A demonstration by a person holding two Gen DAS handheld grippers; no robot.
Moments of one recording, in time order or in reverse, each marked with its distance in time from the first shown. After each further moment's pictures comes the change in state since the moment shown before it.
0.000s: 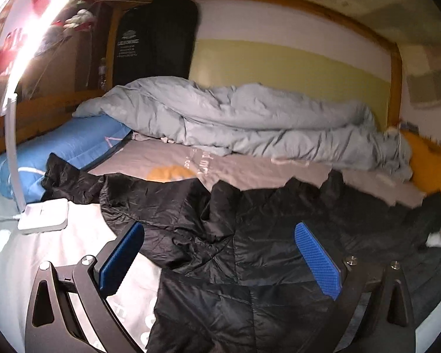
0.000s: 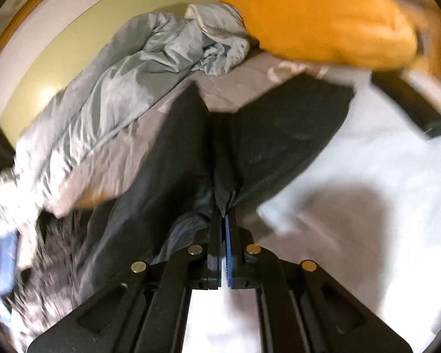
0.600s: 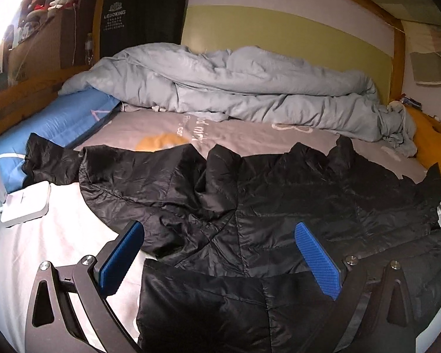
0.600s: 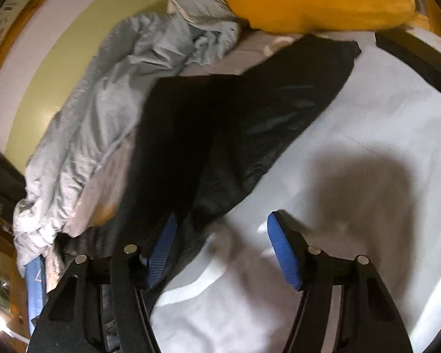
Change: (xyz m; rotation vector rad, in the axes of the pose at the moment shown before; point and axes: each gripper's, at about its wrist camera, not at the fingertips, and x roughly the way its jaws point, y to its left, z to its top) left arm 0.063 -0.001 -0.018 0.046 0.164 -0.013; right arm 0.051 -0.018 0.014 0.191 0.065 0.117
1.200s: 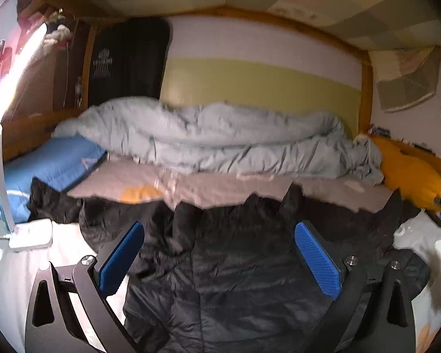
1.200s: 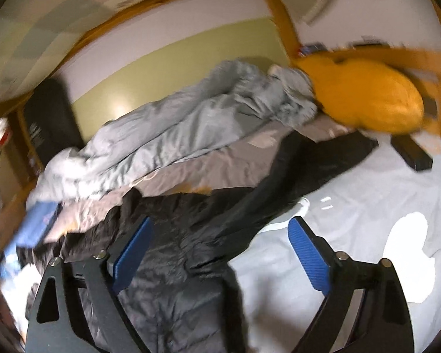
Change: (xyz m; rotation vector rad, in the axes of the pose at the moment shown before) left arm -0.098 -0.039 0.018 0.031 -0.209 -0.099; right arm -0.170 0.104 -0.120 -0.362 -0.265 0.115
